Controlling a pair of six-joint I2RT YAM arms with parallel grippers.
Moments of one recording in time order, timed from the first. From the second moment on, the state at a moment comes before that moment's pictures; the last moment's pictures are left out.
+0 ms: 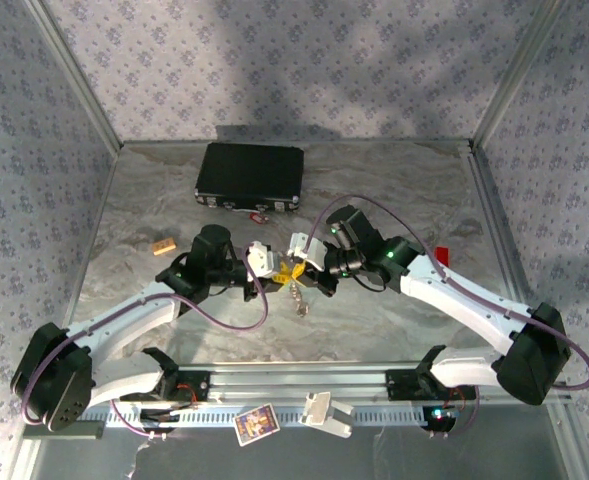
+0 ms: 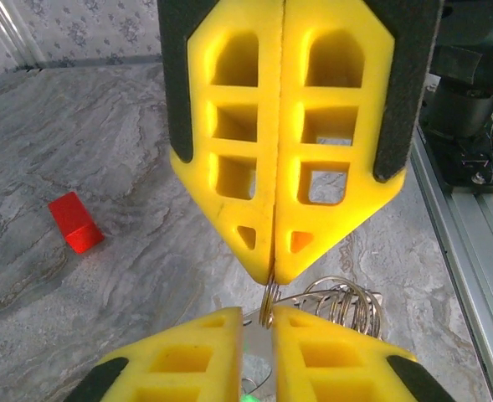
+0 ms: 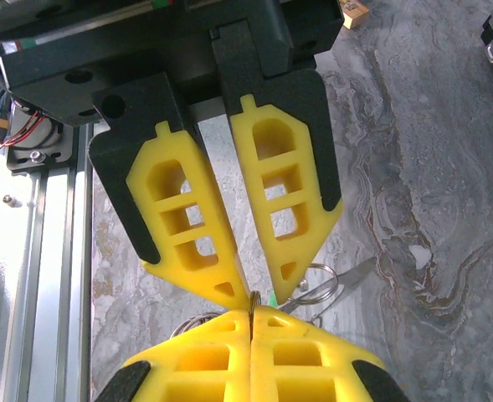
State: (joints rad) left arm -0.66 1.13 0.61 0.04 0.73 0.43; right arm 0.80 1.26 1.02 -0.53 -0.46 -0.41
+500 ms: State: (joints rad) left arm -0.66 1.13 0.61 0.04 0.77 0.44; right arm 0.81 1.27 1.02 -0.53 -0.49 -0.41
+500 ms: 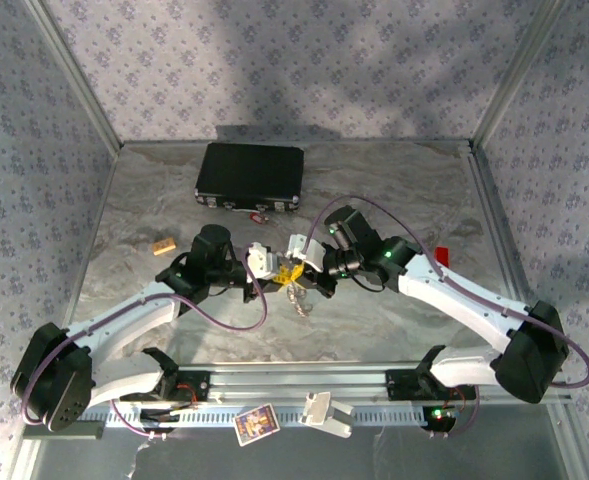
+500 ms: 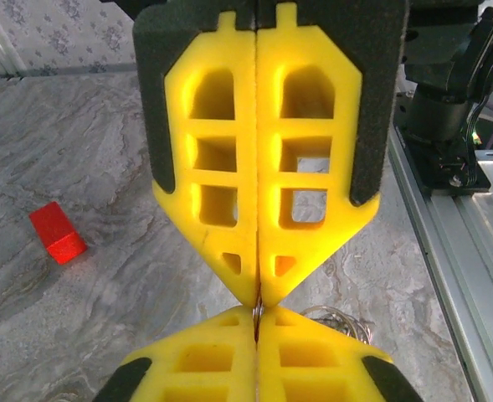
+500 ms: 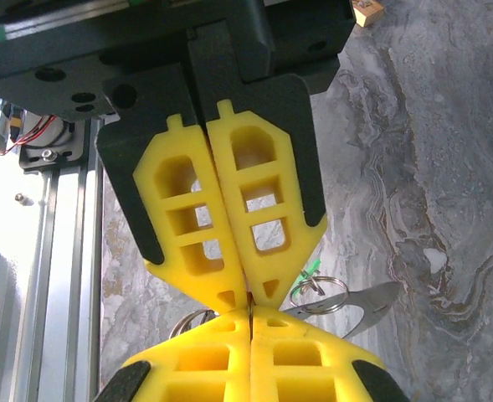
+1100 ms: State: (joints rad) left arm -0.66 1.09 0.46 0.40 0.77 0.24; right arm 0.66 1.01 0.66 -0.08 -0.59 -0.36
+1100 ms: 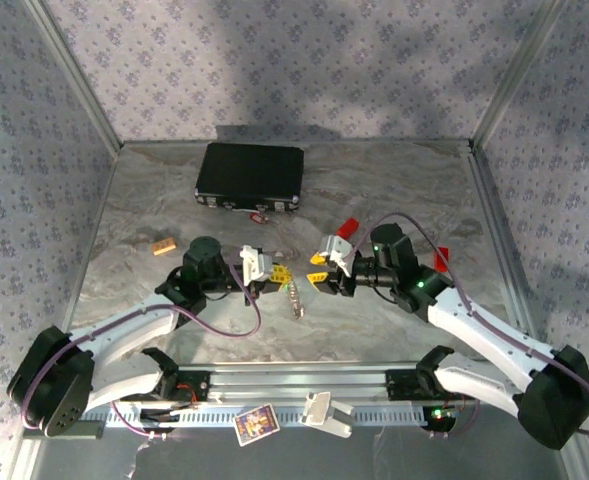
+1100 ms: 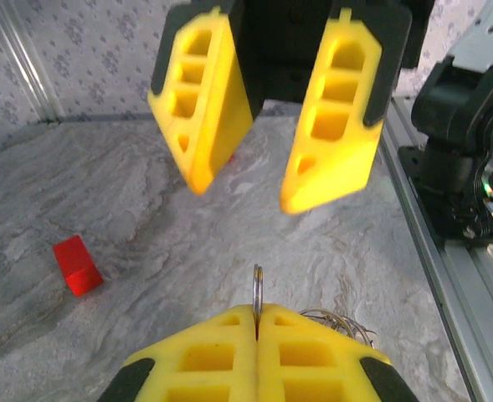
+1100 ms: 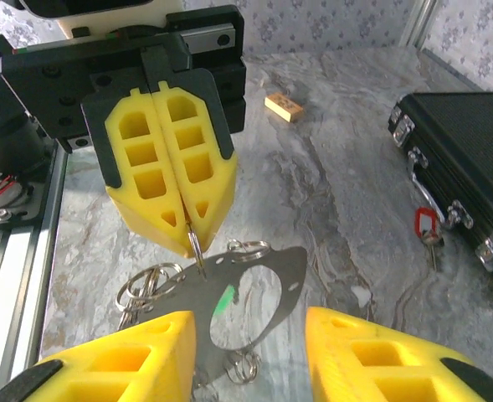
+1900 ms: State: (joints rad) left arm -0.66 1.09 0.42 0.56 0.76 0.13; right arm 0.71 1.12 0.66 0.05 -0.65 -0.35
